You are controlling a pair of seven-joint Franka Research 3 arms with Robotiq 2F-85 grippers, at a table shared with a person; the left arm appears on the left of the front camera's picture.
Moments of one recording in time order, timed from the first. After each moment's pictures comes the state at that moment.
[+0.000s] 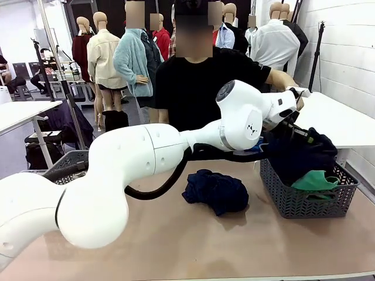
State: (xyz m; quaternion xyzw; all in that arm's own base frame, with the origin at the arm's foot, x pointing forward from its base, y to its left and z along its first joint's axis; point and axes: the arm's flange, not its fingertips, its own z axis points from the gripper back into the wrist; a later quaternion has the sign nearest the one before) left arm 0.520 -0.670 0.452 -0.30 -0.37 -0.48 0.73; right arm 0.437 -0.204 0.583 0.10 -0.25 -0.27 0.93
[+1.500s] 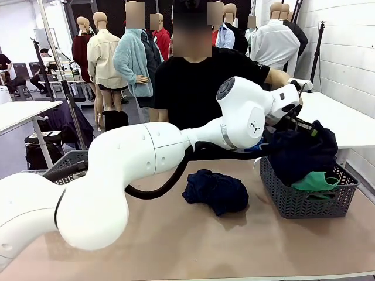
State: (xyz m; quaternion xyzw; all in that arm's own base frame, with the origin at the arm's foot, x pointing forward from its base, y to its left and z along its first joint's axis) left arm 0.513 -0.673 0.470 -0.31 -0.40 -0.47 0.72; right arm 0.437 -0.204 0.583 0.10 -0.25 -0.27 0.93
